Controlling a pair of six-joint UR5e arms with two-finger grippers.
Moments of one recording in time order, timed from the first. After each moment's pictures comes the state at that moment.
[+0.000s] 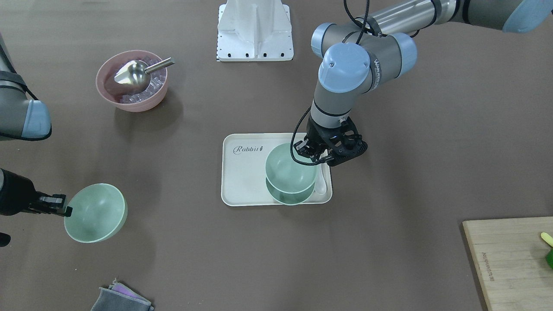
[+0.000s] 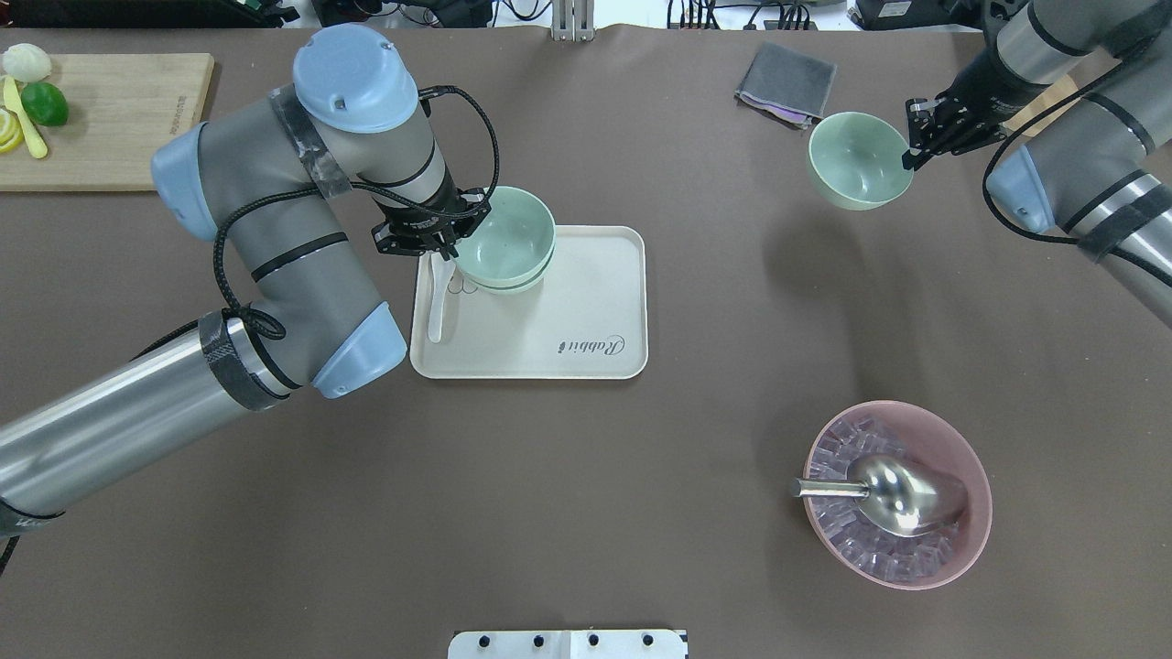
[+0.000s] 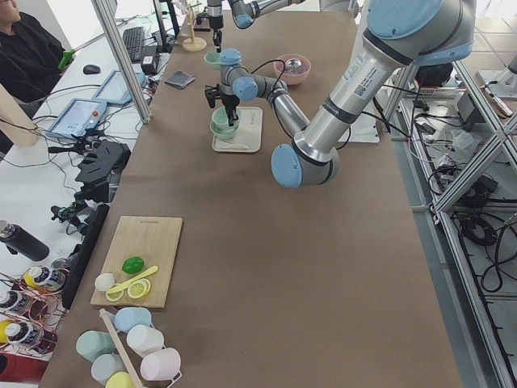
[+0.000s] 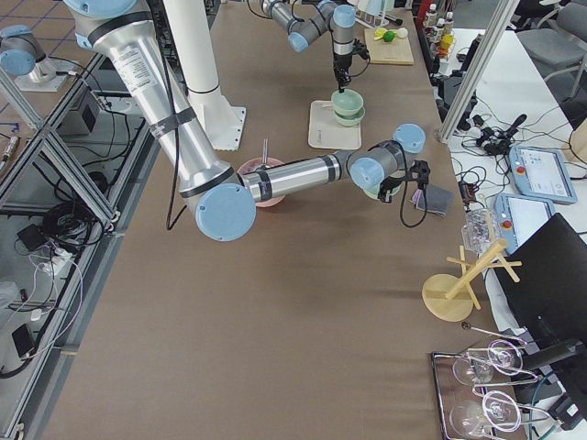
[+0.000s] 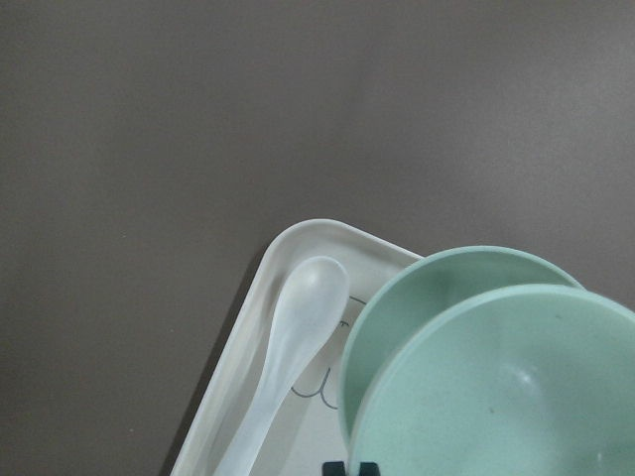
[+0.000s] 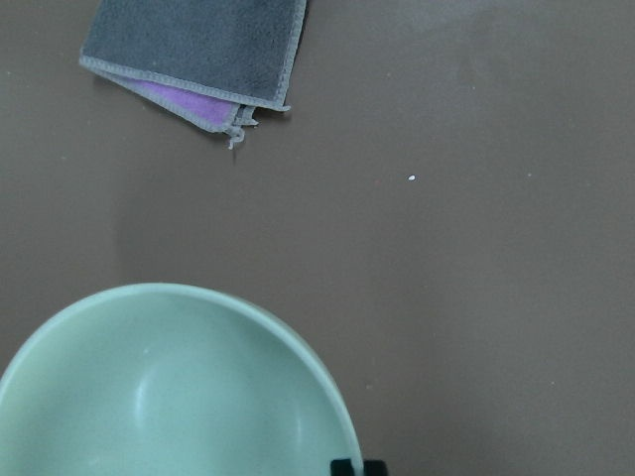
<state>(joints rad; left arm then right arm) -0.72 -2.32 -1.55 -1.57 -1.99 -1.45 1.14 -1.07 1.31 -1.27 2.40 0.74</state>
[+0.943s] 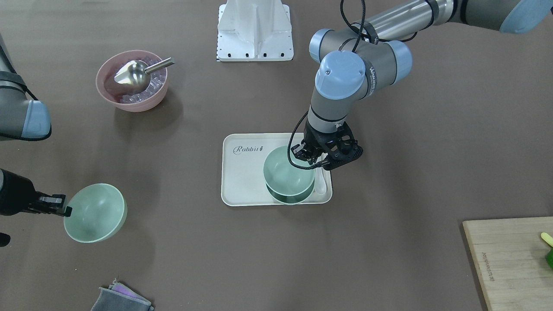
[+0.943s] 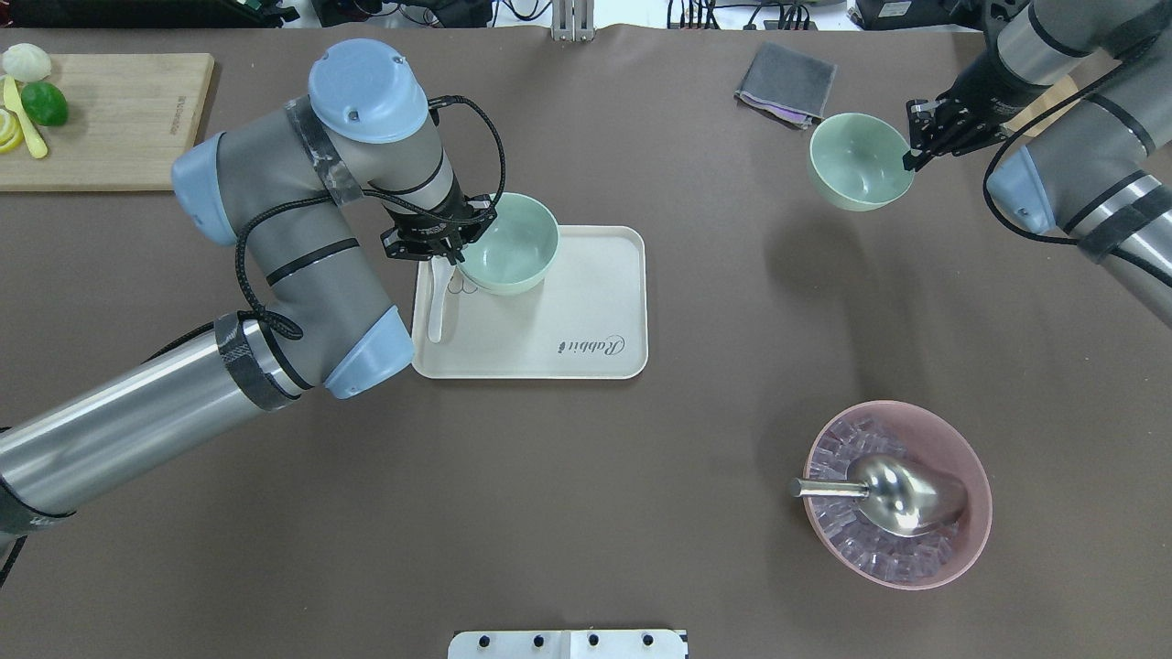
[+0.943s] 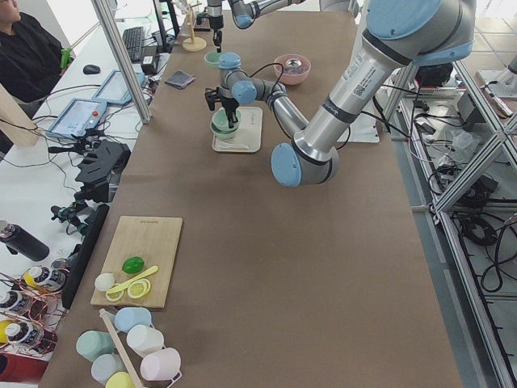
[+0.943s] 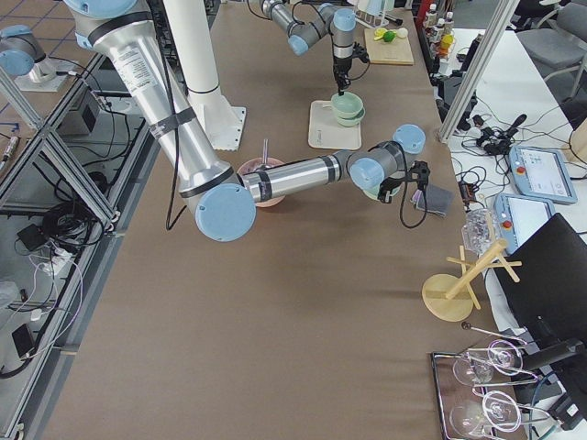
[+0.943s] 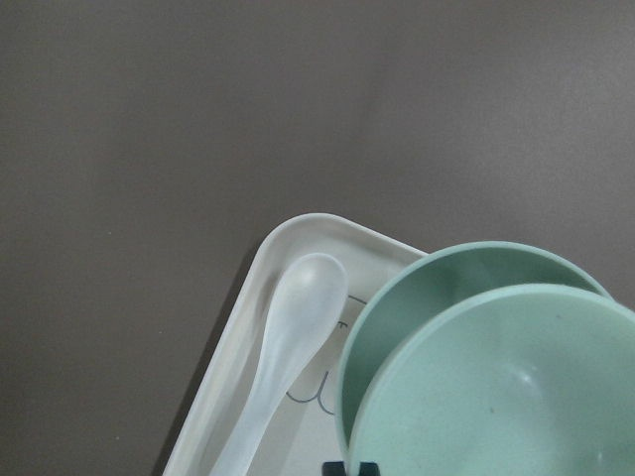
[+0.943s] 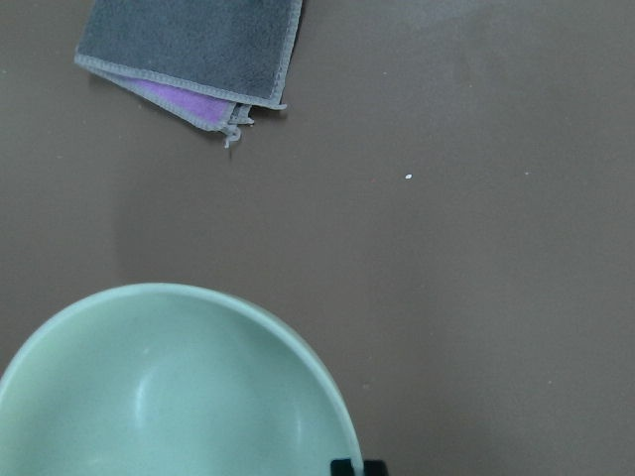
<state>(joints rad) -0.71 -2.33 -1.51 -1.62 -1.99 -1.45 1.14 -1.07 1.31 -1.27 2.40 0.74</state>
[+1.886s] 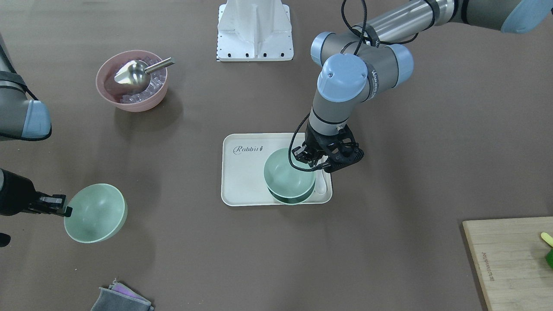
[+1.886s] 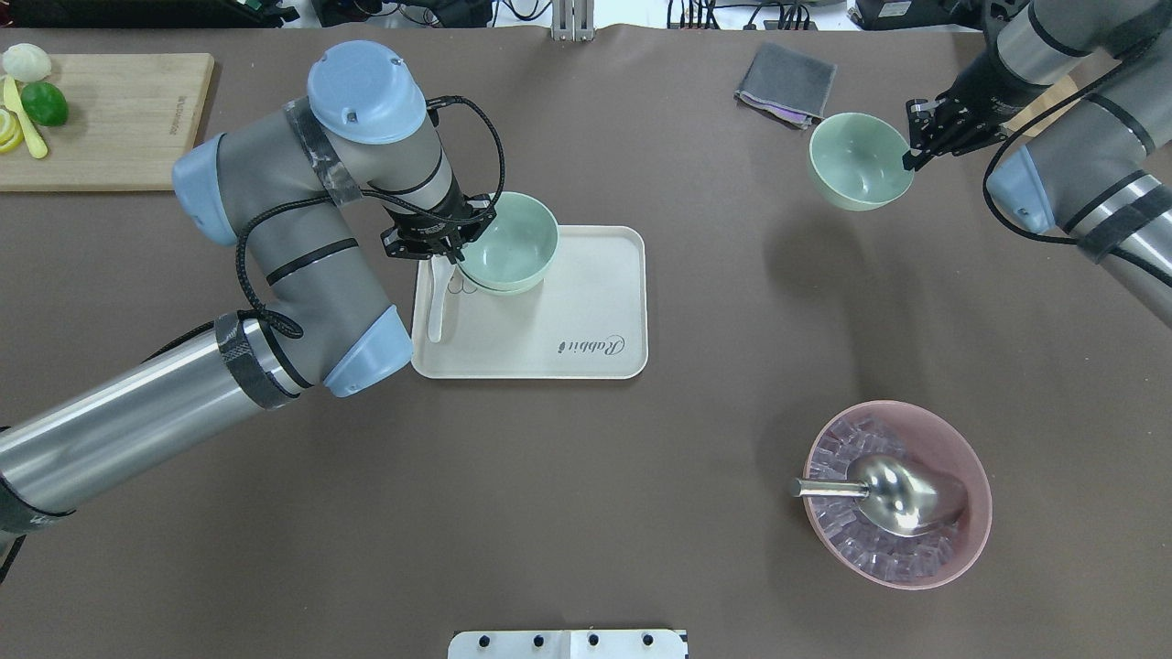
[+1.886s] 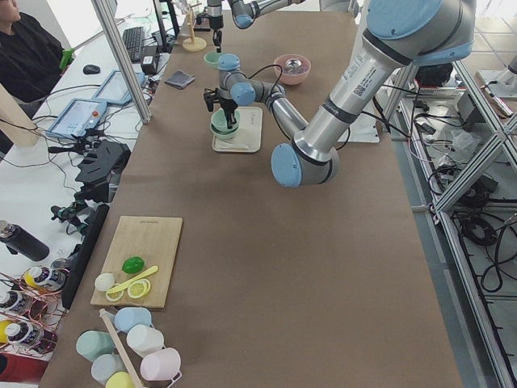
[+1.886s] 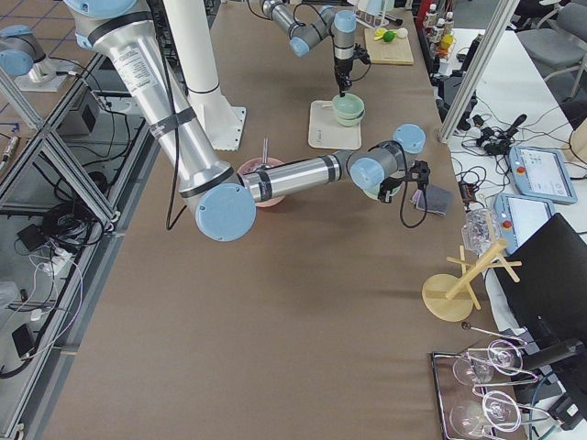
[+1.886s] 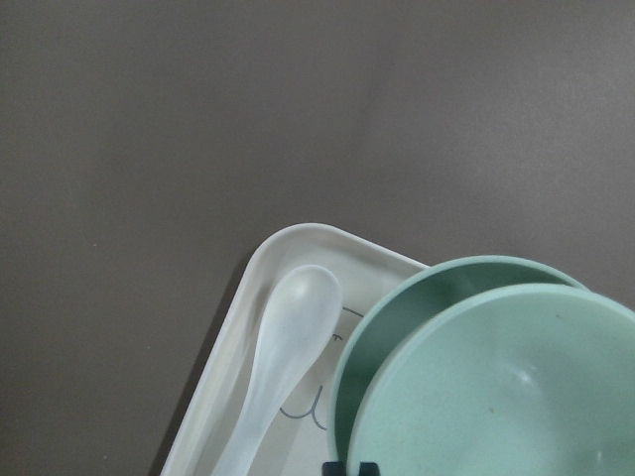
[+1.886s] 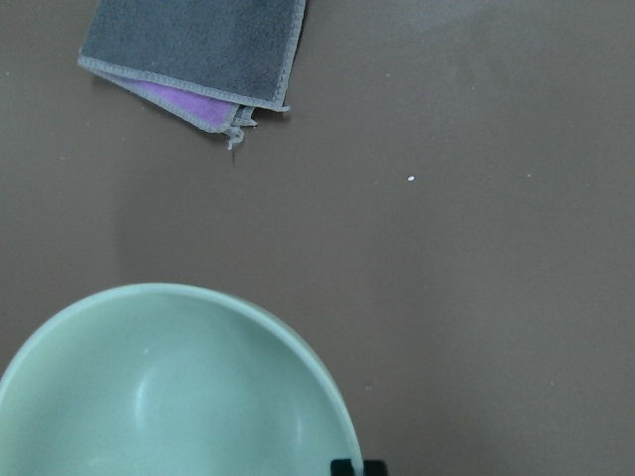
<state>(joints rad) -0.71 -2.32 -1.50 -1.65 -1.99 -1.43 1.14 -1.07 1.31 -1.27 2.40 0.74</state>
